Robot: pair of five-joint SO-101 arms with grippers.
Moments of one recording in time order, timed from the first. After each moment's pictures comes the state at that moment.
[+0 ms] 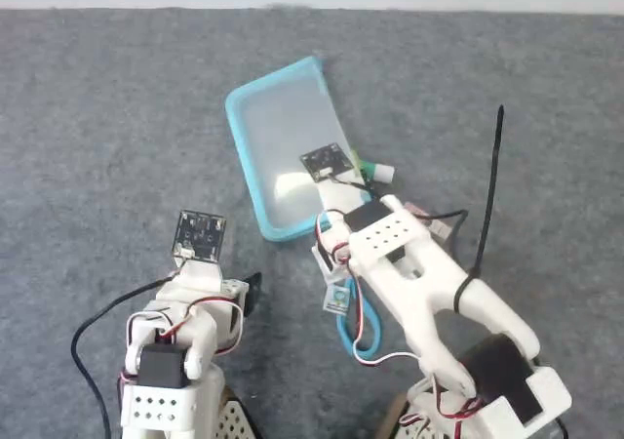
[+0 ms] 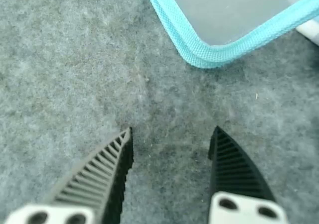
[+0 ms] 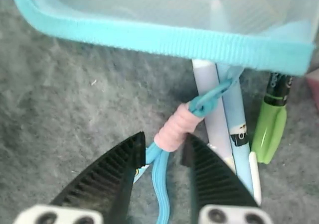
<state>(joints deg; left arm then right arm) -2.3 -102.9 97.2 72.0 0.3 -34.6 -8.0 38.8 58.9 -7.1</state>
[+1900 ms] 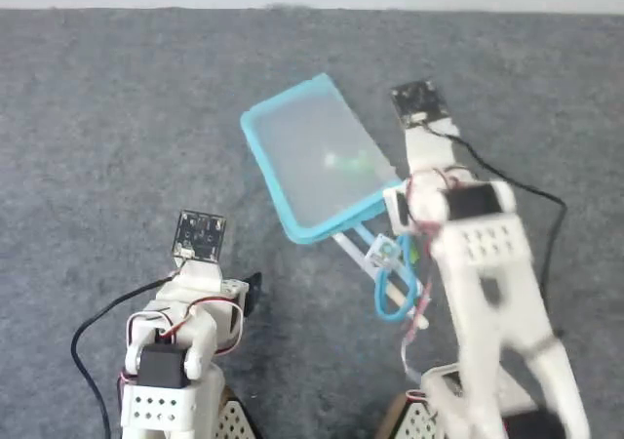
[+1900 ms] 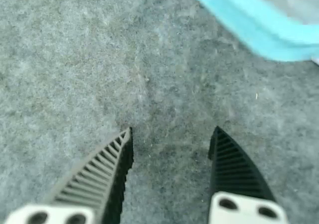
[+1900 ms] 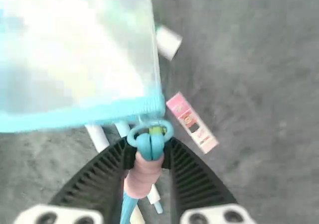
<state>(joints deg) -2.3 -102.9 97.2 72.0 0.3 -13.9 -33.1 32.4 68.1 7.1</state>
